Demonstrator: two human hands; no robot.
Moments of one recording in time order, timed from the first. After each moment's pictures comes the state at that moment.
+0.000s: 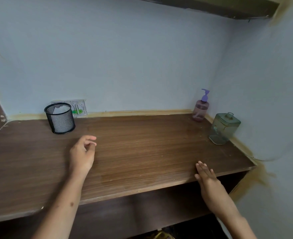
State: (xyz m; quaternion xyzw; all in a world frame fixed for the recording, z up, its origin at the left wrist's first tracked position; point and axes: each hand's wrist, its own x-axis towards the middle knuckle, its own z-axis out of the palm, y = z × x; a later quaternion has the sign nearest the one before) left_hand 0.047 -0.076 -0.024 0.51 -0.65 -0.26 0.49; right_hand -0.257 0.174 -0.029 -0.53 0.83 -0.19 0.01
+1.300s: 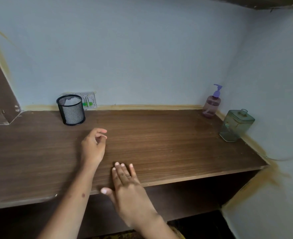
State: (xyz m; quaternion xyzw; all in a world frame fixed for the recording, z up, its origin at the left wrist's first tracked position) left_hand 0.049 -0.078 -0.027 0.50 -0.66 -0.27 0.49; right_hand -0.036 0.093 -0.026 -0.71 0.69 -0.08 0.04
